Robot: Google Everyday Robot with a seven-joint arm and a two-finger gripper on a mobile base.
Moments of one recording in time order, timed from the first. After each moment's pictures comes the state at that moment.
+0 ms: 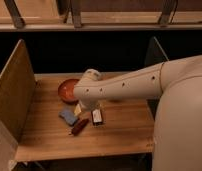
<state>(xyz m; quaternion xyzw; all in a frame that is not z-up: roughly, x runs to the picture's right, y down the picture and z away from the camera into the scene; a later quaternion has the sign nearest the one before) -0.060 0.132 0.755 -0.25 0.13 0.58 0.77</state>
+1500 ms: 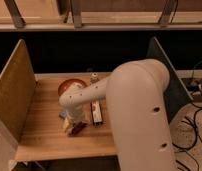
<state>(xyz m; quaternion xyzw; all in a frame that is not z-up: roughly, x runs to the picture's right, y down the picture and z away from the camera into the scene) -0.126 0.214 0.828 -0.32 0.20 0.52 0.76</state>
